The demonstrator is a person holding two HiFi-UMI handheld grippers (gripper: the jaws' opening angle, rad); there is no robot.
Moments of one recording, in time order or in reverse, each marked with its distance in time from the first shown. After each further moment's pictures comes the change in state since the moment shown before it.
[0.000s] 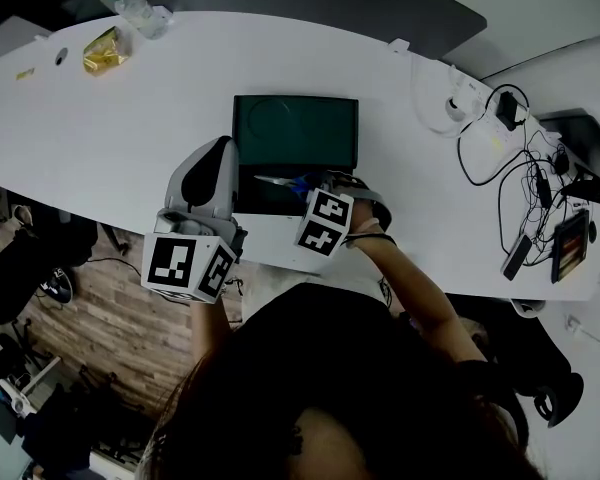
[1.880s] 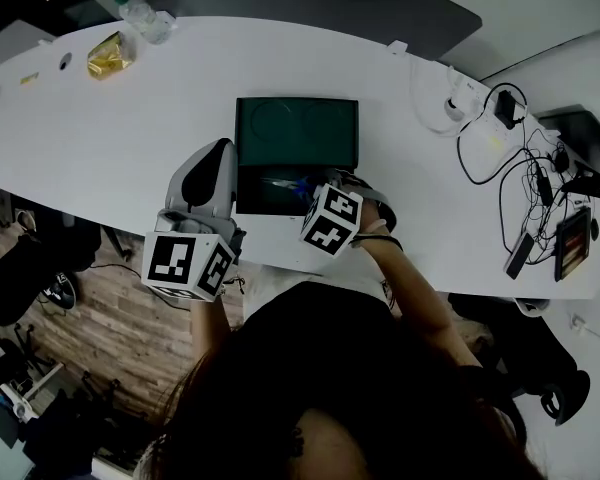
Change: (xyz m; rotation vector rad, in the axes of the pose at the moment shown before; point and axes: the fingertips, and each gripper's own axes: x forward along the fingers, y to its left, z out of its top) left arm -0.009 0.002 -0.002 0.010 0.007 -0.004; right arm -0.019 -0.006 0.006 0.116 -0.058 -0.015
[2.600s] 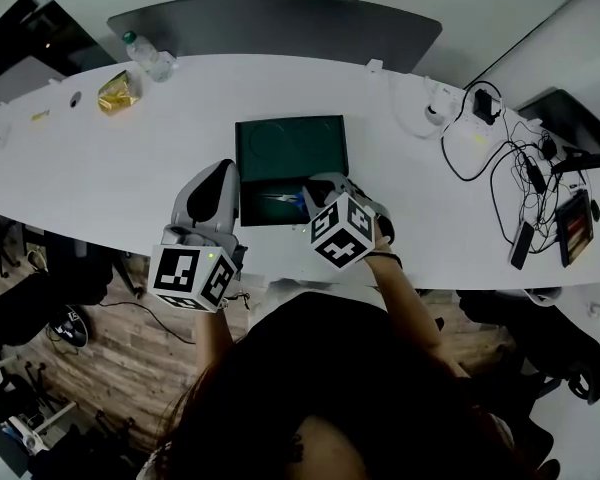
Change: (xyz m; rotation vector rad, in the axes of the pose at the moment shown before) left arm -0.032 -0.029 0.020 0.062 -0.042 -0.077; right arm -0.083 -0.022 0.035 0.229 -0.298 -0.238
